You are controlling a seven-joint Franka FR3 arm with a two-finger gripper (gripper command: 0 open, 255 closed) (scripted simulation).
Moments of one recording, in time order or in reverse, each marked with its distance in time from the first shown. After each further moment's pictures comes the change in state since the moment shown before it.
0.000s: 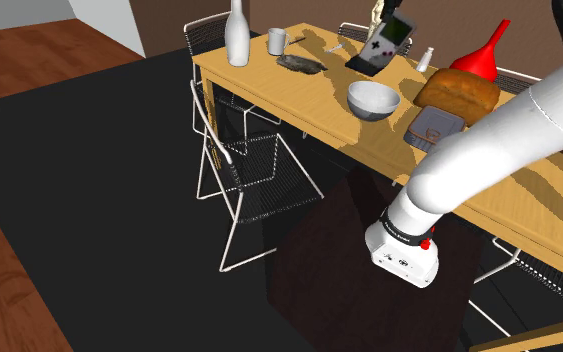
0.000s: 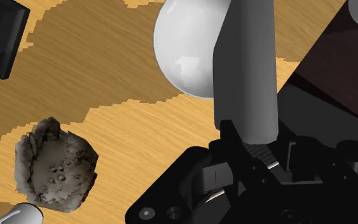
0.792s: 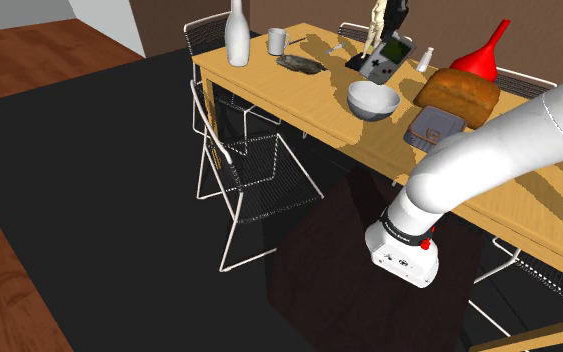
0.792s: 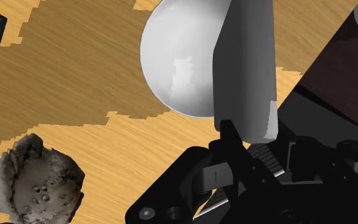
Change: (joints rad) arm -0.021 -0.101 0.004 -0.204 -0.041 0.108 0.017
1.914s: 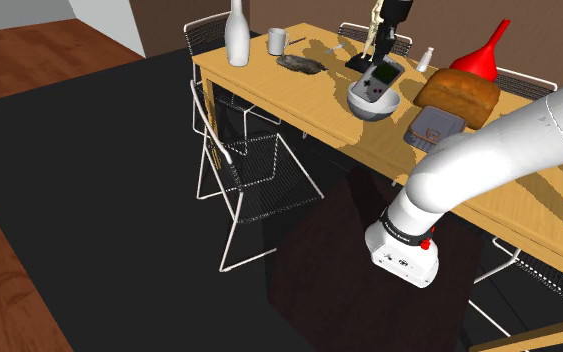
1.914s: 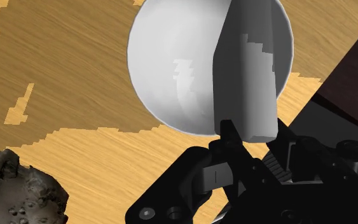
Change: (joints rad) arm -0.012 -0.028 -0.016 -0.193 -0.021 0.167 0.017
